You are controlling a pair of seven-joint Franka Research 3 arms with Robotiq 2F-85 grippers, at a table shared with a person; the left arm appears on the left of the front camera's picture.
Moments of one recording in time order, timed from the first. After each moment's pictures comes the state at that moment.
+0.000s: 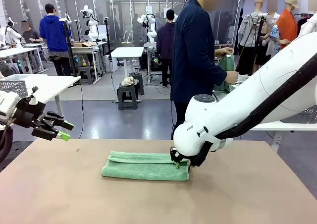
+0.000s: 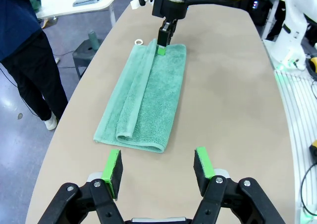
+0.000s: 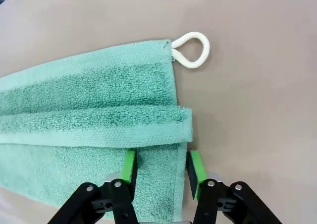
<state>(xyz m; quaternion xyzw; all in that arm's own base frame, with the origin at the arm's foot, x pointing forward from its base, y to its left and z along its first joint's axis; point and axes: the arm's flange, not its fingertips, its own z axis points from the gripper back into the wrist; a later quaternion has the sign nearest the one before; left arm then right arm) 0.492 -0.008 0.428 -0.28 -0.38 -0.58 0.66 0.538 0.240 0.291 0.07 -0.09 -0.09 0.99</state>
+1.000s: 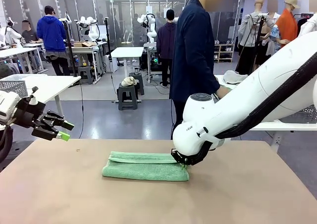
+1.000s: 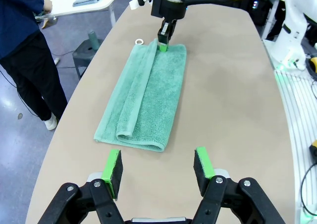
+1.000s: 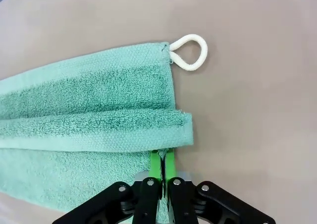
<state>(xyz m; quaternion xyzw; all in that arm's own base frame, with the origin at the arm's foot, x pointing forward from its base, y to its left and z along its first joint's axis) 0.492 -0.008 0.428 -0.28 -0.38 -0.58 0.66 0.541 0.245 0.292 0.05 -0.09 -0.10 0.99</state>
